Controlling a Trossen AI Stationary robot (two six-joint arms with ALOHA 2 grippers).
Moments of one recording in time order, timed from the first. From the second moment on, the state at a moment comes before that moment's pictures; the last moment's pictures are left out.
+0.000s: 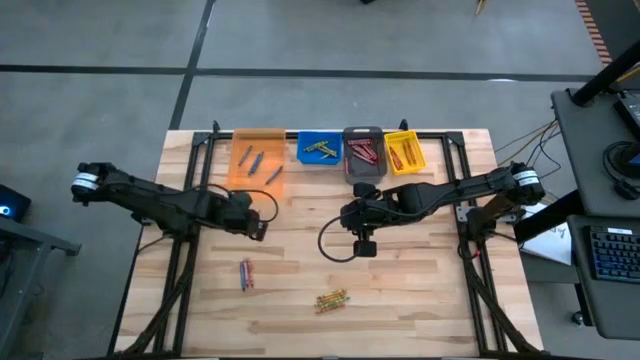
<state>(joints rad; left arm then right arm) -0.17 1.14 0.72 -0.86 -0.25 -1.33 0.14 1.61 1.38 -0.77 0.18 0.07</state>
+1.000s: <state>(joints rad) 0.79 1.29 1.00 -0.80 -0.24 -0.14 0.13 1.61 1.38 -0.76 0.18 0.09</state>
